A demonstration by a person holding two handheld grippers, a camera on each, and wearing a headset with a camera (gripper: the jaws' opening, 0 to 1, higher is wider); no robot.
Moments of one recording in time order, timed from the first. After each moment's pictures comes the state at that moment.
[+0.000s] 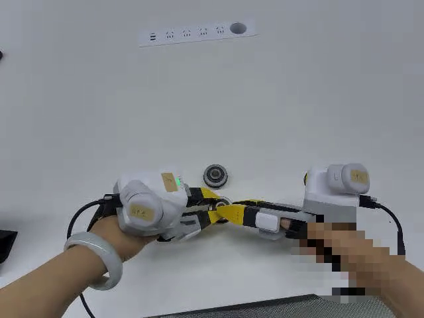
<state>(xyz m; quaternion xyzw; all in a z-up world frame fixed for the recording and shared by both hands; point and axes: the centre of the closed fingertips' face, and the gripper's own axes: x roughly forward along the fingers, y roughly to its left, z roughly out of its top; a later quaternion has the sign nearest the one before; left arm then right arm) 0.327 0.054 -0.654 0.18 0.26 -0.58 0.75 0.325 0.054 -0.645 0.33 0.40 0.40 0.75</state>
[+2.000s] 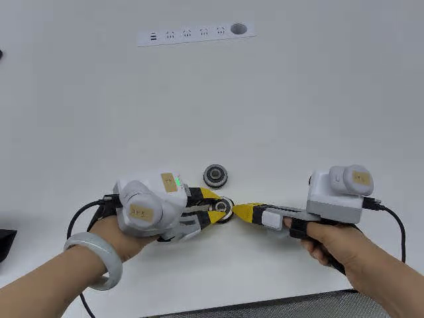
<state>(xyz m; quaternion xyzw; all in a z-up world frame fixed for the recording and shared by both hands) 0.326 0.054 -0.654 0.17 0.26 -0.57 0.76 0.328 0.040 -0.661 0.32 0.42 0.37 0.77</state>
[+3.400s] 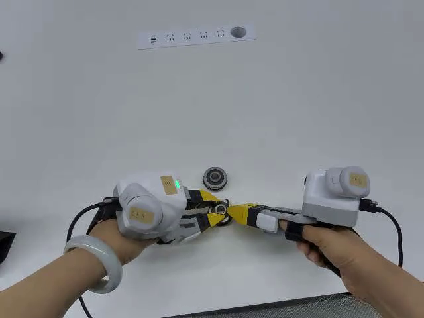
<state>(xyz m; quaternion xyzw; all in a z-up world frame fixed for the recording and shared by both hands) 0.326 0.054 -0.654 0.17 0.26 -0.57 0.76 0.327 0.052 -0.648 0.31 0.41 0.38 0.77</state>
